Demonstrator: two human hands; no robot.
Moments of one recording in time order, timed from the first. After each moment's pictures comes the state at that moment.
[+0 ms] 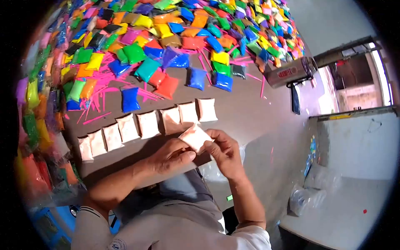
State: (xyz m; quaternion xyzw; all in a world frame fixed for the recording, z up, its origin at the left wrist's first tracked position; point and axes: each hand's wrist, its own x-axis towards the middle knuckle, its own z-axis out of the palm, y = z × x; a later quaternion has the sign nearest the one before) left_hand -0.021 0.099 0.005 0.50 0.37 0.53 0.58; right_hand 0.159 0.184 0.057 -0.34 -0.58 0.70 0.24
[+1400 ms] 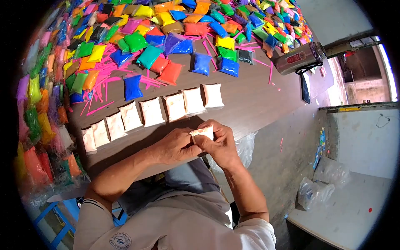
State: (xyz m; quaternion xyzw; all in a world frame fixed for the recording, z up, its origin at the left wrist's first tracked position) left_hand -0.025 0.104 0.012 0.65 0.44 0.39 0.48; right_hand 0.144 0.171 0.037 -0.33 -0.56 0.72 0.24
